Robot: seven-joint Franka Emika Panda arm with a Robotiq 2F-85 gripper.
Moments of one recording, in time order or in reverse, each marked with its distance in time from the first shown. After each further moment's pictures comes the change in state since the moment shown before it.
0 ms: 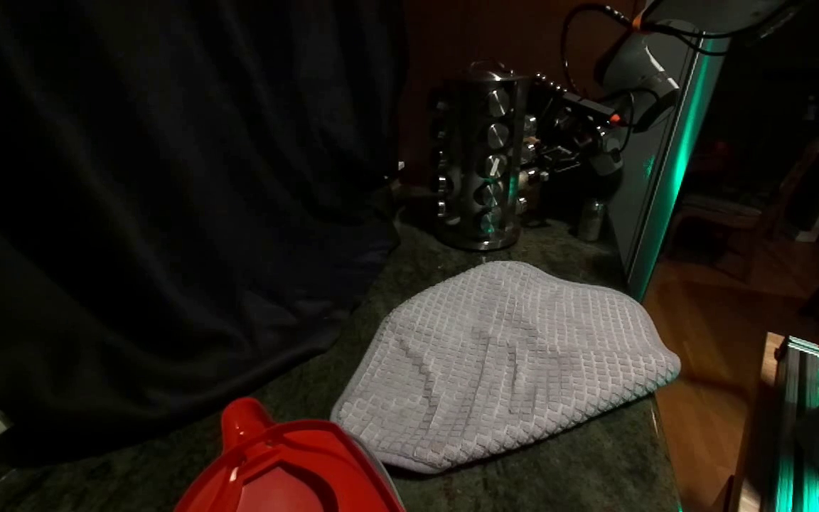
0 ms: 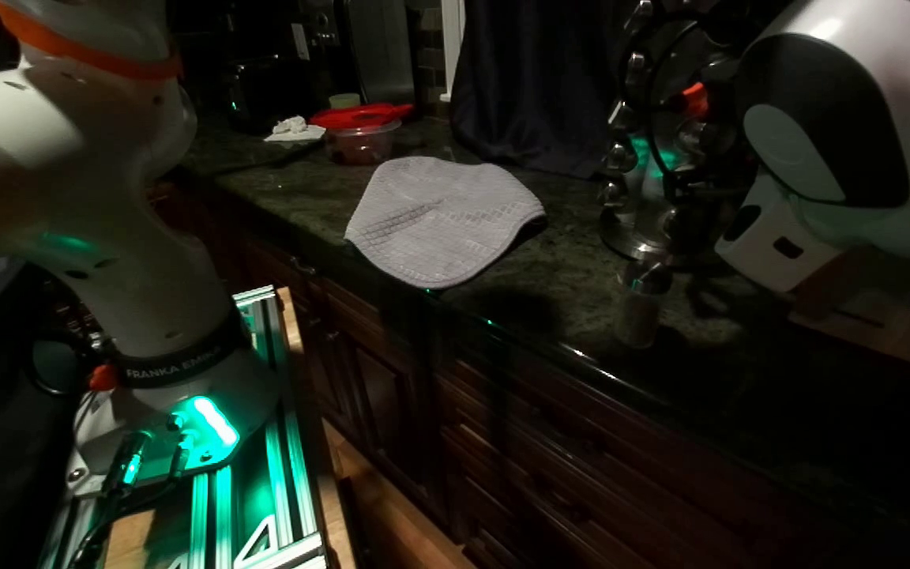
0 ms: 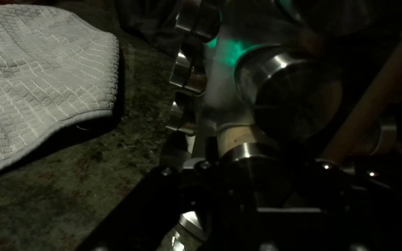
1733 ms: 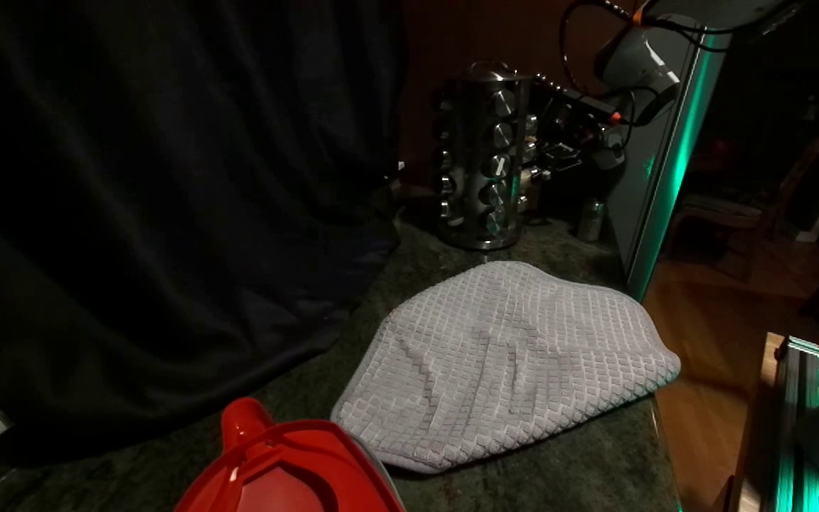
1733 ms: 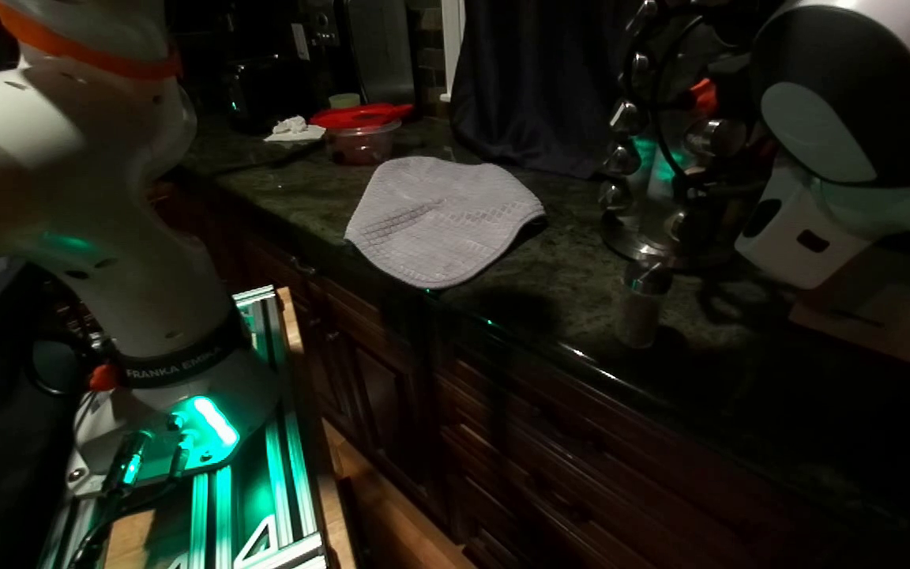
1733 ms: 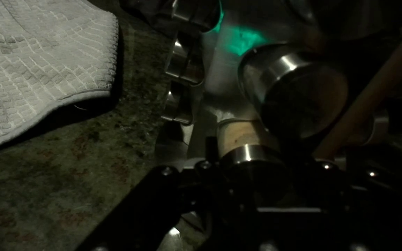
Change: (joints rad) arm 0.003 -0.008 -0.008 0.021 -0.043 0.033 -0.015
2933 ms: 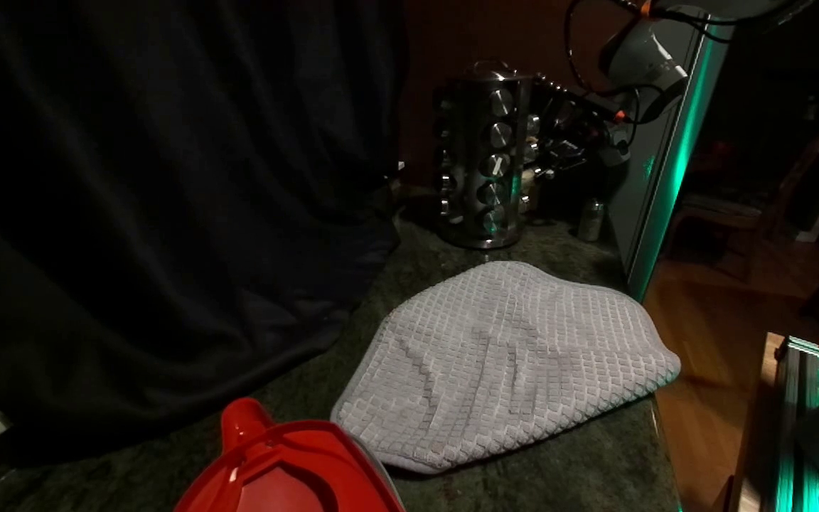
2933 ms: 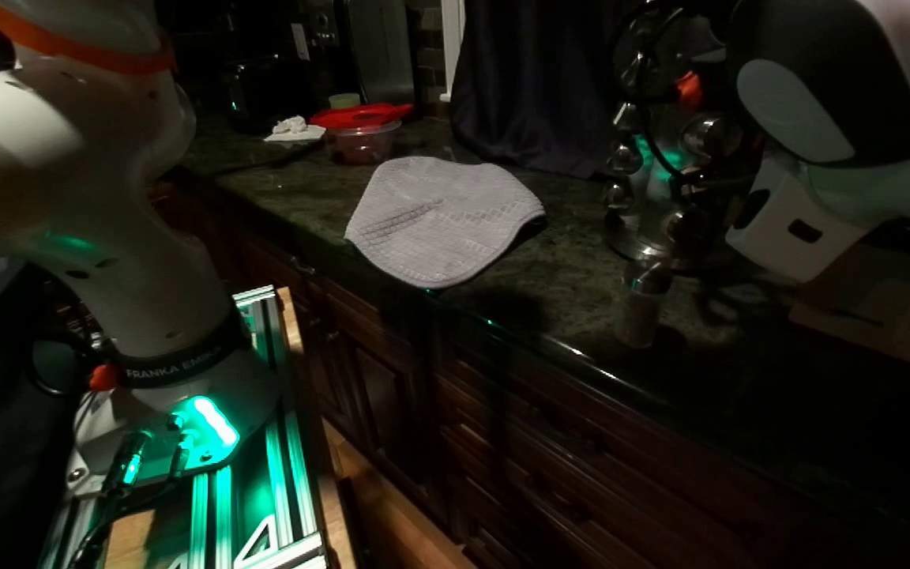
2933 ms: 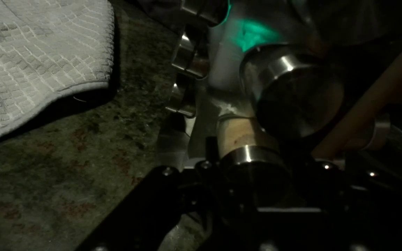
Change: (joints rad) arm 0.008 -0.060 -0.001 -0.061 -0.016 0.068 -0.011
